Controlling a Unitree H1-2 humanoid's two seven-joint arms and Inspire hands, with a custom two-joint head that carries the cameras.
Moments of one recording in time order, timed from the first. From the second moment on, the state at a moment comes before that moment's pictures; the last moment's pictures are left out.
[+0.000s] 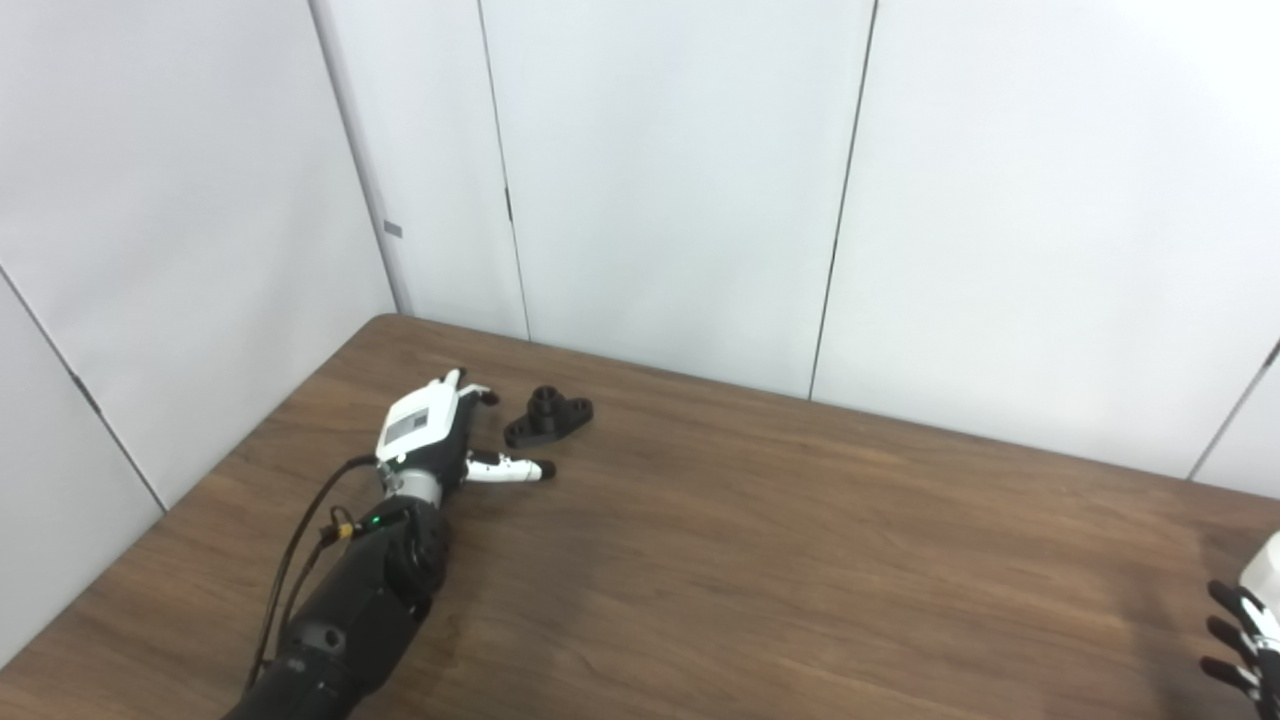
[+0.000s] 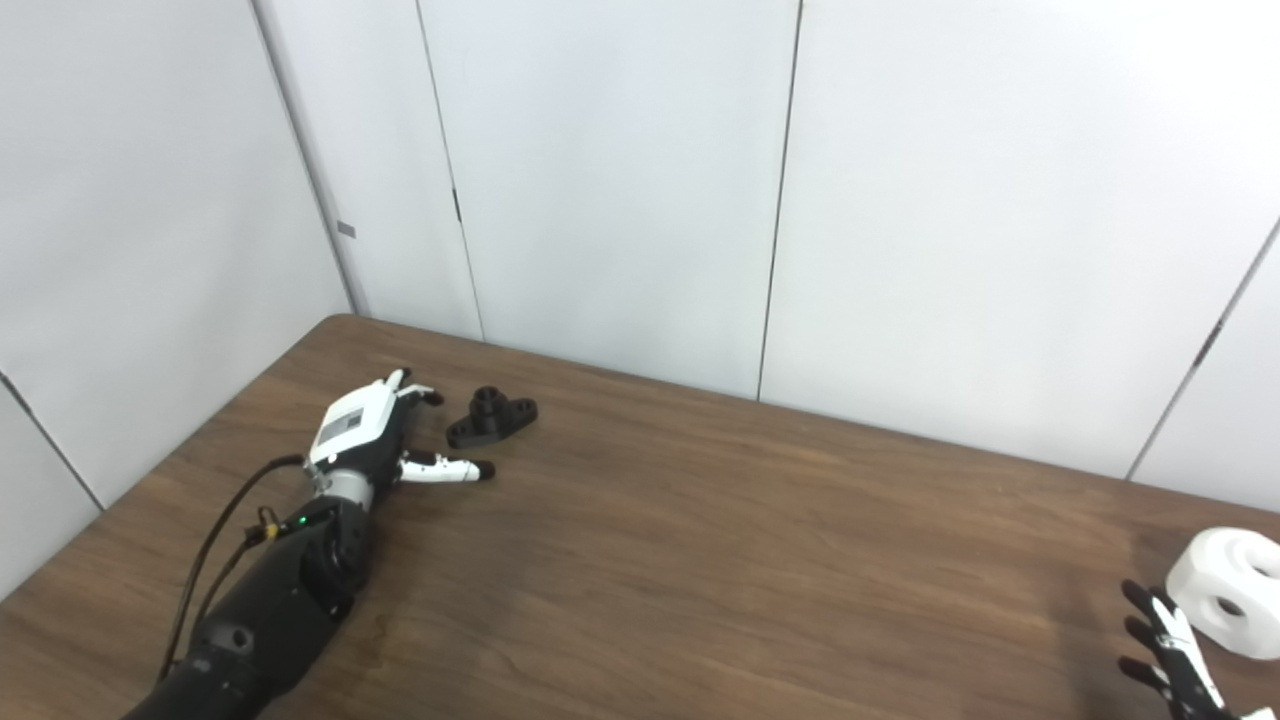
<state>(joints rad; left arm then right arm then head) -0.38 0.51 -0.08 0.46 0.65 0.30 0.20 -0.01 -0.29 -0.05 -0.06 -0.22 -0.15 0.05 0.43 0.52</state>
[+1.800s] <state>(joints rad) -0.48 0.46 -0.09 0.65 0.43 0.12 0.24 0.02 -0.29 -0.06 -0.16 -0.24 -0.10 0.06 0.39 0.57</state>
